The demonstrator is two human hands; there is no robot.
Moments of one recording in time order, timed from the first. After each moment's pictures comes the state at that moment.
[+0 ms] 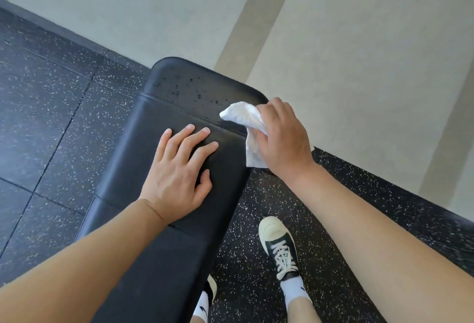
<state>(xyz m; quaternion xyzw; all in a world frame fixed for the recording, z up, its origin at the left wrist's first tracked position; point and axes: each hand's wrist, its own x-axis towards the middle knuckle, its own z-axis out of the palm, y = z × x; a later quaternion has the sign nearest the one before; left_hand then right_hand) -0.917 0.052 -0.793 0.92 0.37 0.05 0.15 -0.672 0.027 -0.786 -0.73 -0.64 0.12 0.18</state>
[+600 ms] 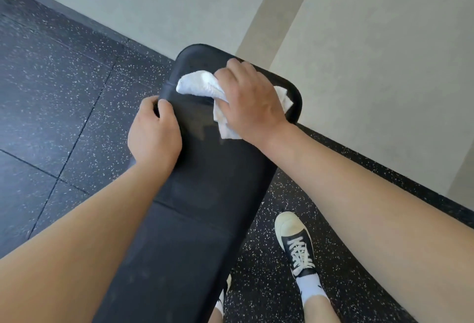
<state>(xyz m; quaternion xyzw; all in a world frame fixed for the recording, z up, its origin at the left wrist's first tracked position) -0.932 0.123 -0.795 0.52 0.80 0.11 0.29 -0.745 0.114 -0.786 -0.66 -0.73 0.10 0.15</state>
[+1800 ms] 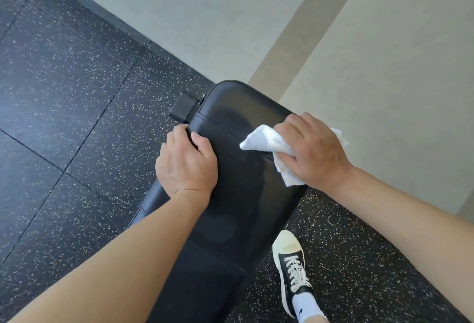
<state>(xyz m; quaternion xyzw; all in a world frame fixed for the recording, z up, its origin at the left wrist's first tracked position) -0.917 0.125 -0.800 0.56 0.80 0.04 0.19 -0.677 0.106 -0.784 -0.57 -0.80 0.12 0.12</state>
